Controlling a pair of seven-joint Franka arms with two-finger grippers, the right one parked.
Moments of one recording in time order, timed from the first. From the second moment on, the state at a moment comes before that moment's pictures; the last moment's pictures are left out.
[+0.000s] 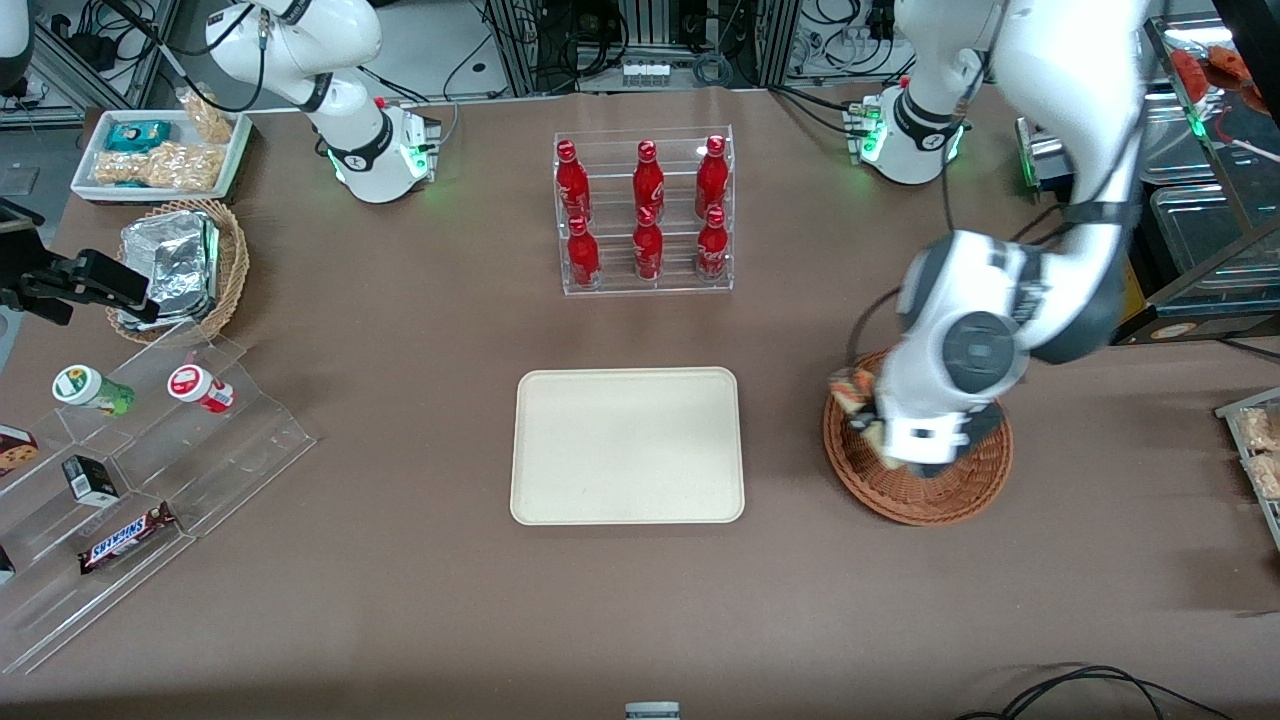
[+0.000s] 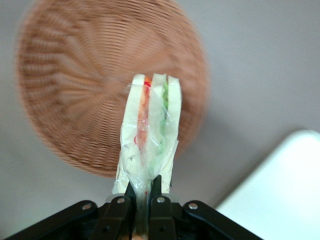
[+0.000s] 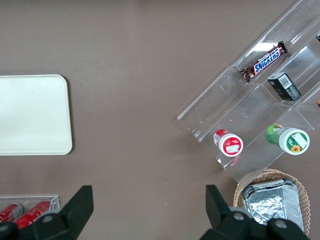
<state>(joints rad) -0.31 0.44 -0.10 -1.62 0.04 1.89 -0.97</state>
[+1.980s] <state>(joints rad) -0.60 0.96 -0.22 -1.07 0.02 2.14 -0.85</state>
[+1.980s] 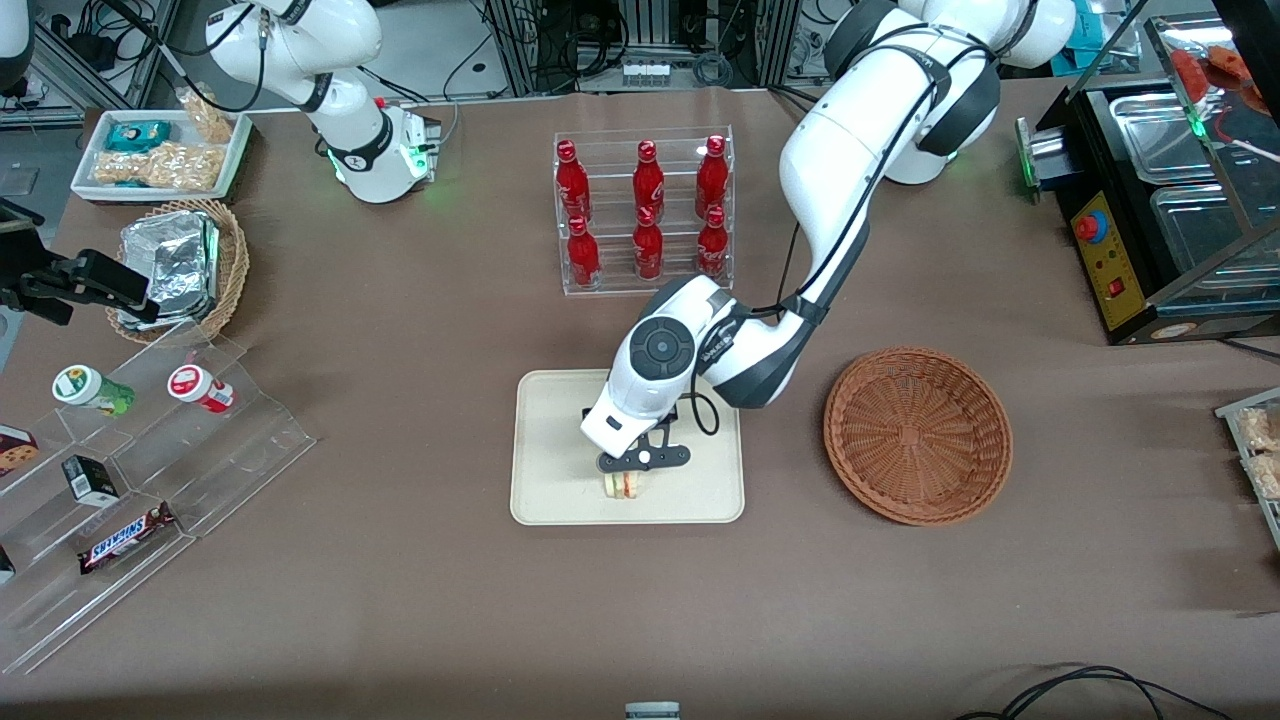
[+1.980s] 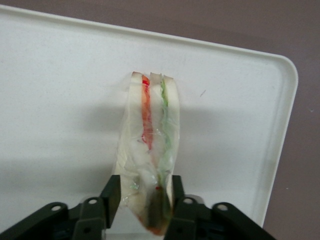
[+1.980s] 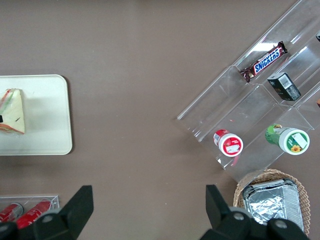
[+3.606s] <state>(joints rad) 0.01 0.06 -0.18 -1.66 0.05 1.57 -0.25</state>
